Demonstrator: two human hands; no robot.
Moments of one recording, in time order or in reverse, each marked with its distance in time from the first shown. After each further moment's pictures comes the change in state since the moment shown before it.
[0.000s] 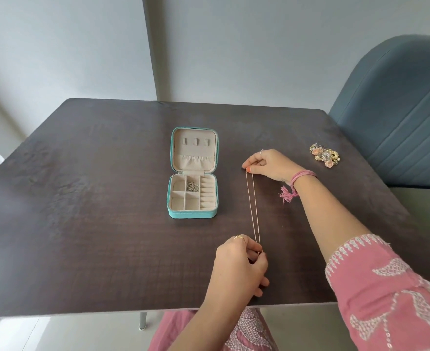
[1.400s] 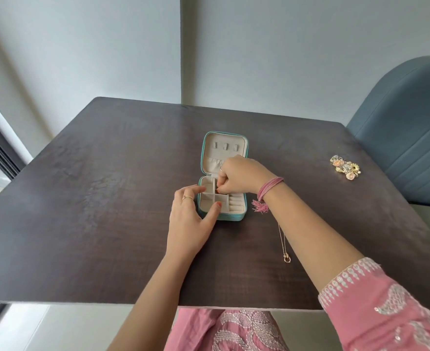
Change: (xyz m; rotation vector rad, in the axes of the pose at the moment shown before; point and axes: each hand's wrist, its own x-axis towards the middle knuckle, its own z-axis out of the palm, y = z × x) left_hand 0.063 -0.044 -0.116 0.169 0.487 0.358; right_hand -0.011 -0.139 0.073 -0.616 -0.108 -0.215
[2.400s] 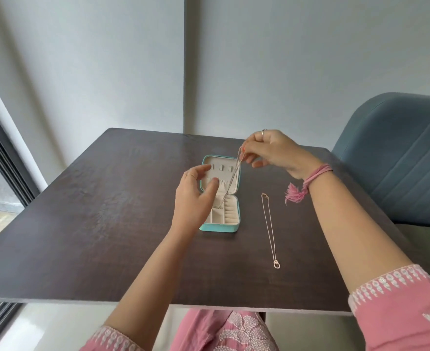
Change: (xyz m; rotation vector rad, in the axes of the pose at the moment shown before) left_hand 0.028 0.067 -0.026 -0.281 0.041 0.079; right_hand -0.064 0.016 -0.097 0.864 0.248 0.074
